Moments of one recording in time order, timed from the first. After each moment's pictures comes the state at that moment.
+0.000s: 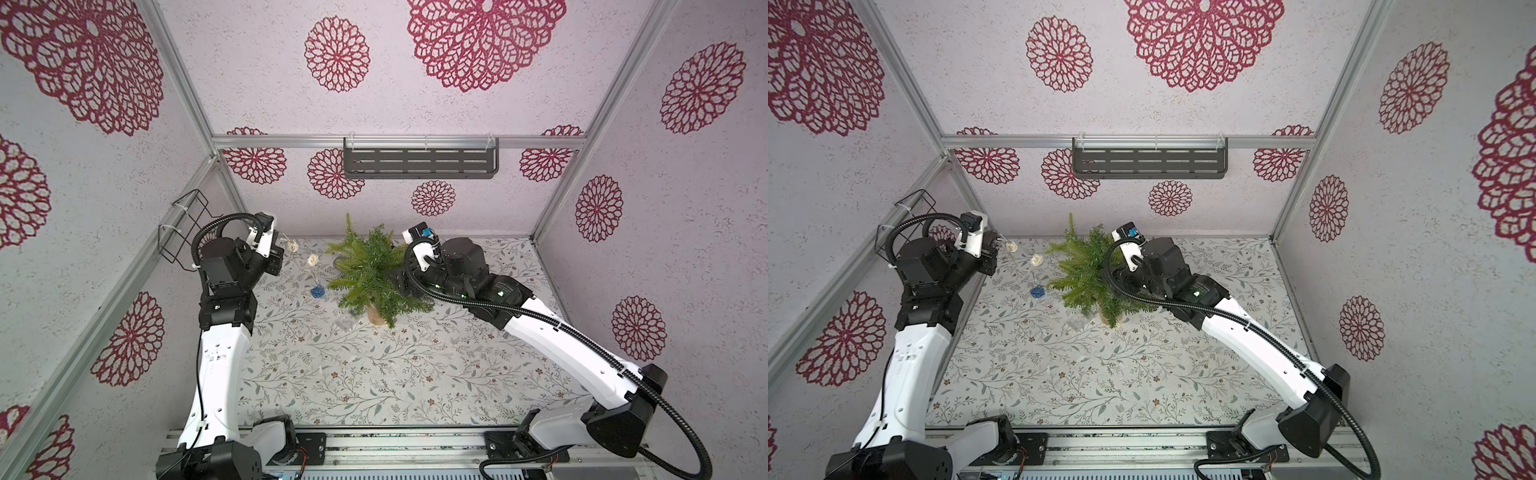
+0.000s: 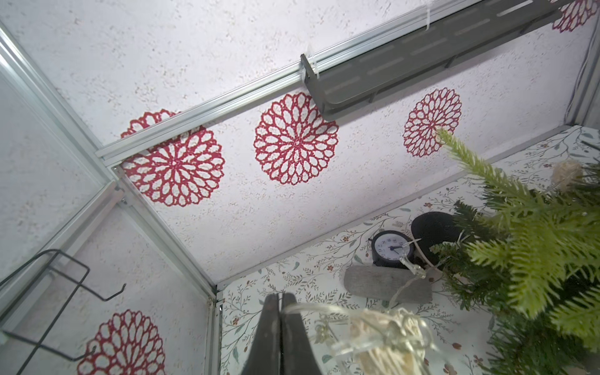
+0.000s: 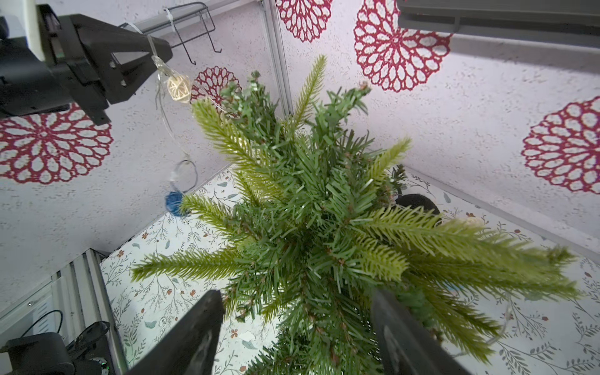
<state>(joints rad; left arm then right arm) 0.17 1.16 1.16 -0.12 0.33 0.39 0.81 1.40 1.48 -0.43 -0.06 0.16</state>
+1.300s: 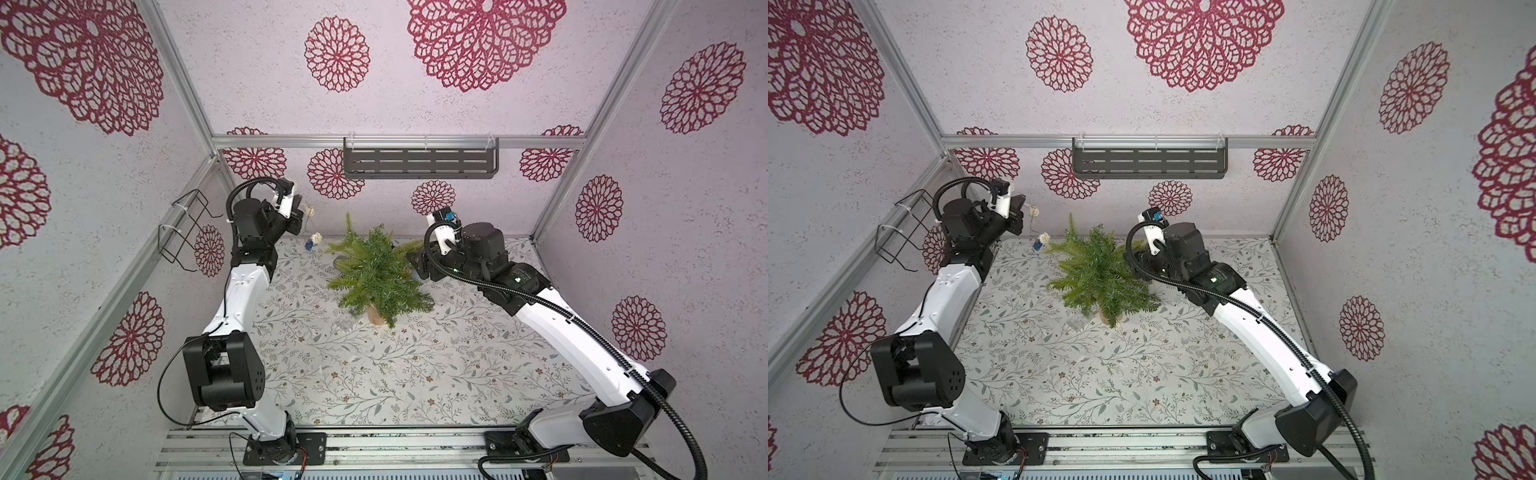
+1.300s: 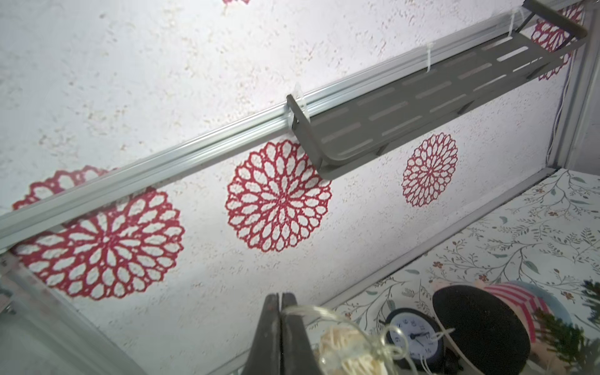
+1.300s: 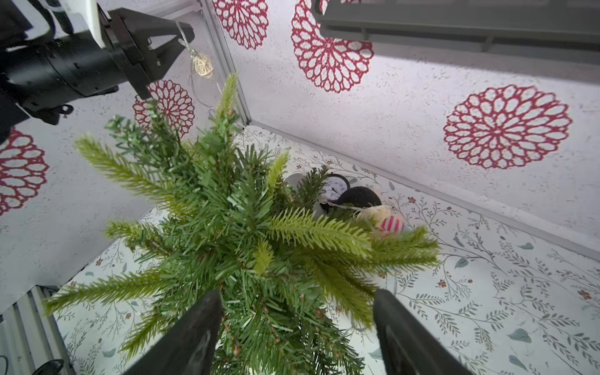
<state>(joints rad) 0.07 1.69 1.51 0.18 0.40 0.33 0.65 1.40 1.55 -0.52 -0.06 0.15</state>
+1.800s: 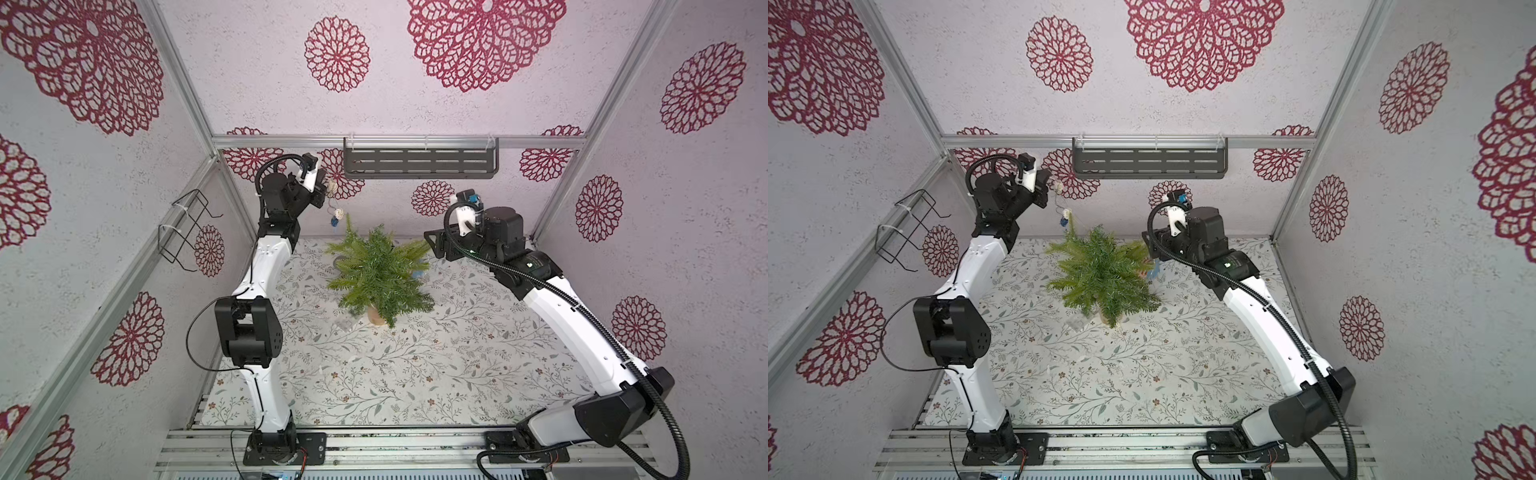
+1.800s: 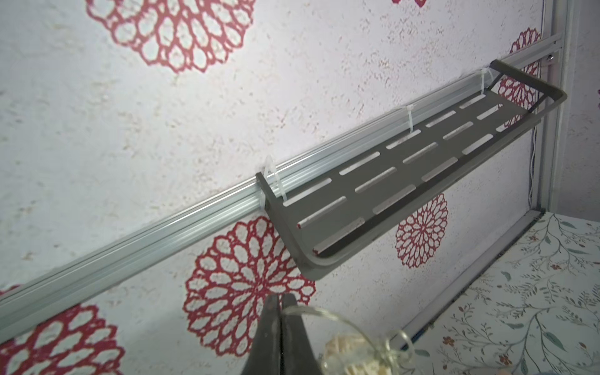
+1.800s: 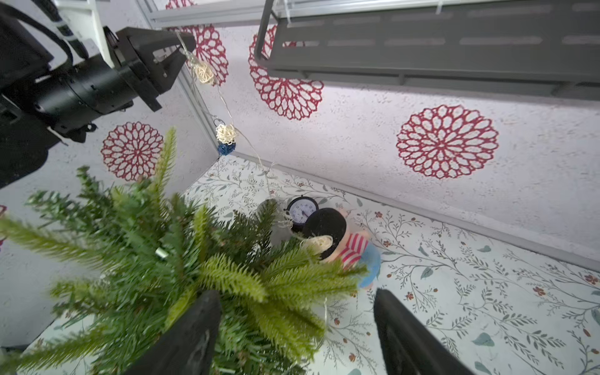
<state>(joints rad) -0.04 2.03 1.95 0.21 0.41 0.29 0.47 1.46 1.61 -0.47 -0.15 0.18</state>
